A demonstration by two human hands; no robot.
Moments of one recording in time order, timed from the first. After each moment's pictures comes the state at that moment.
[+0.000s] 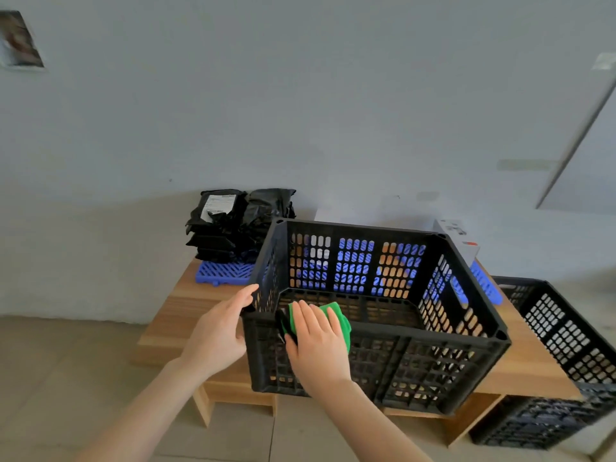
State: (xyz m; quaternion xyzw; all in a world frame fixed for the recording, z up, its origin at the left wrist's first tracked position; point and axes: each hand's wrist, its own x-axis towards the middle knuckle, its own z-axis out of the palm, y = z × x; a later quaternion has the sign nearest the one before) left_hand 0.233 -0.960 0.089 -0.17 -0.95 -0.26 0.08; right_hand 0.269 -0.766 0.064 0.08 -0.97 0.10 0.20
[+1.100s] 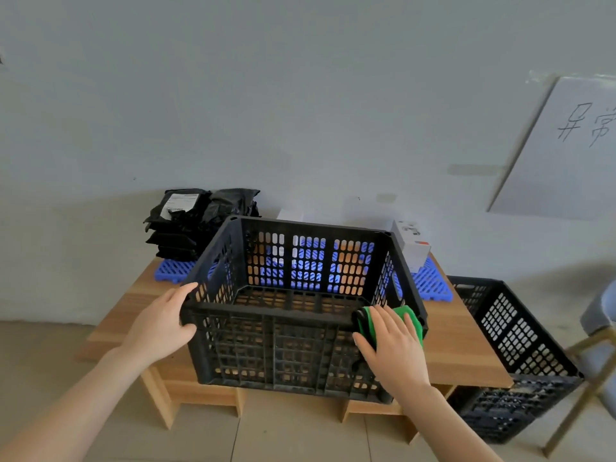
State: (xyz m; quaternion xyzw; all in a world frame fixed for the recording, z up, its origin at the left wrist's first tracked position) left_hand 0.242 -0.925 0.080 -0.06 -0.97 -0.21 0.07; right_hand 0.333 -0.531 0.072 -0.05 -0.99 0.05 0.13
